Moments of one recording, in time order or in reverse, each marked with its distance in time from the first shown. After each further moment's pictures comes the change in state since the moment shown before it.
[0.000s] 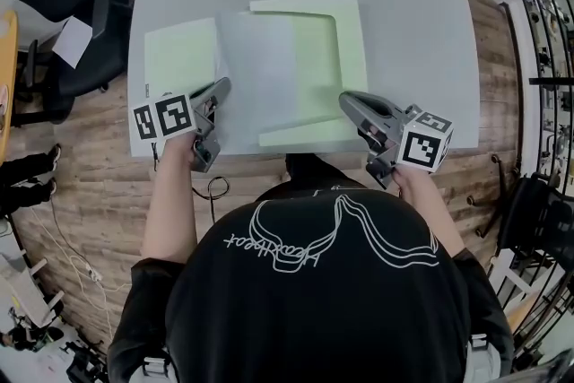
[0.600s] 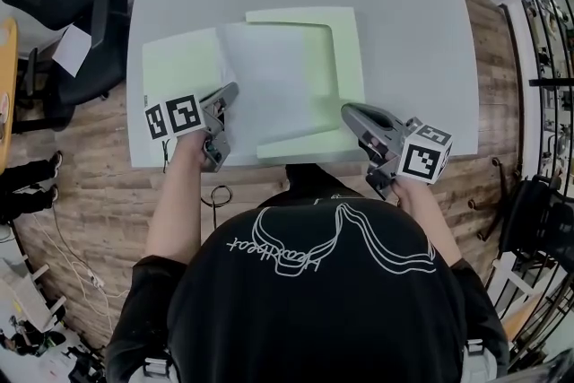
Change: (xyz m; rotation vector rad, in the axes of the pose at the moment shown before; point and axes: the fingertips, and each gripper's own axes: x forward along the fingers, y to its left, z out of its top) left arm 0.033 0.011 -0.003 -0.104 0.007 0.003; right arm -0.007 -0.011 -0.001 0.033 -0.031 -0.011
